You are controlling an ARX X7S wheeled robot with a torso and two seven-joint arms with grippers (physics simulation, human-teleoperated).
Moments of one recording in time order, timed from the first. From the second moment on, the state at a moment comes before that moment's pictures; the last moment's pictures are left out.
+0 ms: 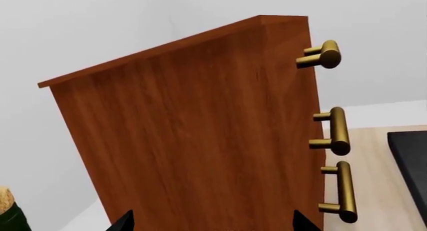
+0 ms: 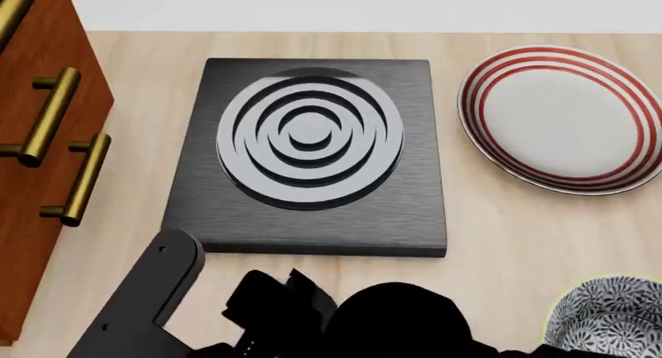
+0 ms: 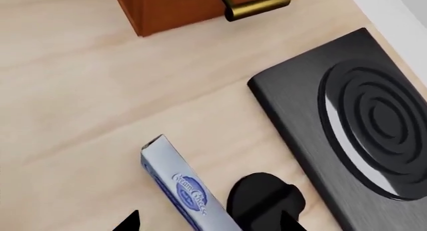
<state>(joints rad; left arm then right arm) 0.32 -0.51 -0.12 0.81 -0.27 -0.36 -0.66 1.28 0.32 -1.02 -0.43 1.91 1.32 1.14</state>
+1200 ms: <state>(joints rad) 0.32 -0.52 -0.12 0.81 -0.26 -0.33 -0.66 1.30 0.21 -1.17 -0.23 1.47 1.33 0.65</state>
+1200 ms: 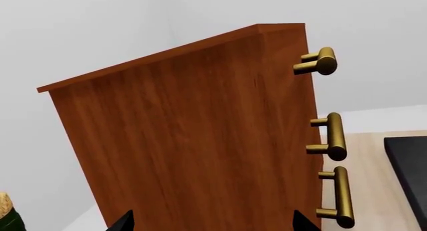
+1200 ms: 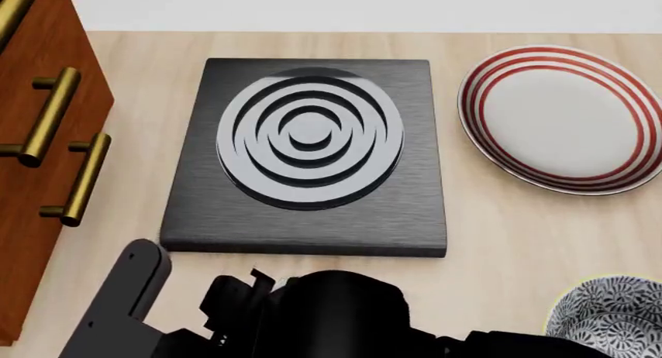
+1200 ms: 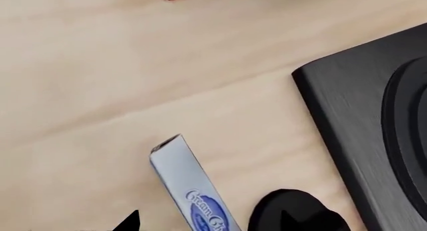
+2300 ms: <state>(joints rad) 0.33 -0.52 -0.12 0.80 -0.27 -0.30 -0.66 1.31 0.16 -1.36 -0.08 1.30 1.28 0.45</state>
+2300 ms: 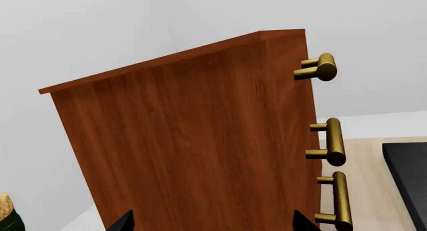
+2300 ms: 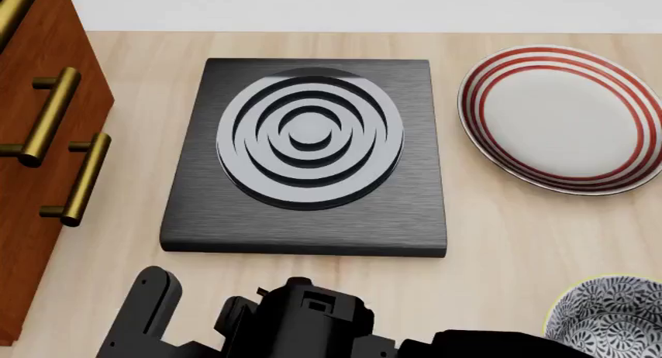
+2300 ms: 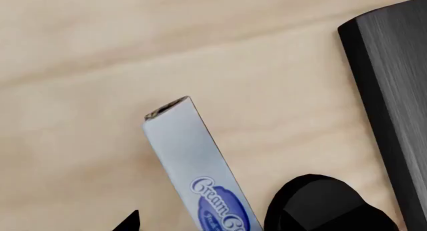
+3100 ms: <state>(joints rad) 0.33 -0.52 -0.12 0.80 -0.27 -0.30 -0.67 1.33 0.16 -1.41 -0.08 1.28 1.28 0.46</state>
